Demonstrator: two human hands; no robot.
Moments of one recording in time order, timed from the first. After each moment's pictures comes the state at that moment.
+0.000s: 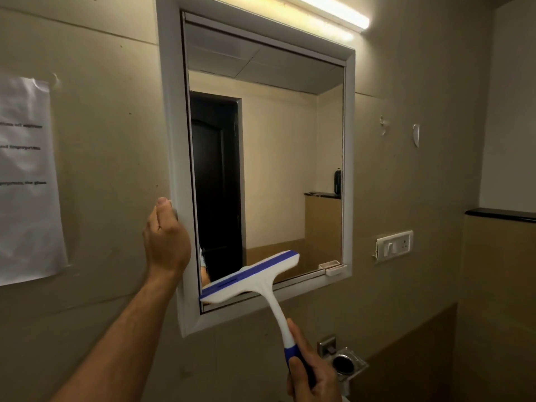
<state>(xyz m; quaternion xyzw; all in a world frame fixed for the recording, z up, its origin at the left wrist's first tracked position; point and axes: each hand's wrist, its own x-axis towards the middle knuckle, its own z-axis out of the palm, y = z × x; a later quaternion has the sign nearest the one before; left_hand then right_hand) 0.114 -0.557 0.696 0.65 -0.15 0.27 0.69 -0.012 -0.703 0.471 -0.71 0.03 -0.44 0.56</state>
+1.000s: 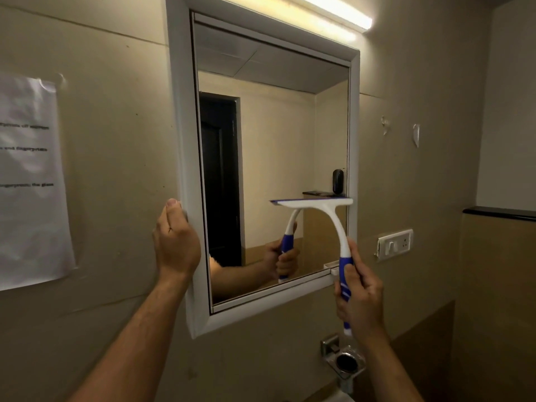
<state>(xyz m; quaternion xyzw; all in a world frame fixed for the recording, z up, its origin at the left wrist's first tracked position) 0.113 -0.556 0.694 0.63 -0.18 0.27 0.71 -0.004 -0.772 0.576 -0.63 0.05 -0.51 0.58</state>
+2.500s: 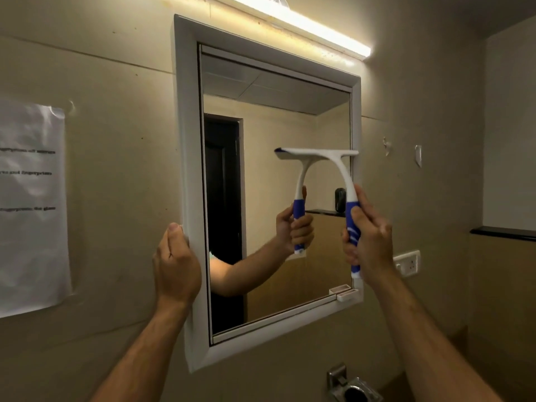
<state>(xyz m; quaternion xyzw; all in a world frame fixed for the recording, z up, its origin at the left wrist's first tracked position) 0.266 -0.772 0.672 0.09 -0.59 -0.40 0.69 0.012 -0.795 0.702 -0.63 -0.01 -0.55 0.56</state>
